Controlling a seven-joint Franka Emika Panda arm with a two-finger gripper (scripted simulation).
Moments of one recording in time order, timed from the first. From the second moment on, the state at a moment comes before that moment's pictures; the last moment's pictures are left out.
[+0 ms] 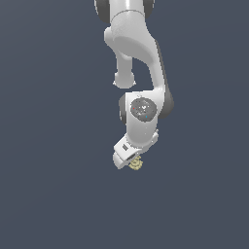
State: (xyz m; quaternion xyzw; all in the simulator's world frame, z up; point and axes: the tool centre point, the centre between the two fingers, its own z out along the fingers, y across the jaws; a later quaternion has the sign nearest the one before) arm 0.071 0.049 0.095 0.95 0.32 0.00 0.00
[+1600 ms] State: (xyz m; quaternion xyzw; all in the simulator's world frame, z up) arm 0.070 0.046 0.046 0.95 0.32 0.00 0.00
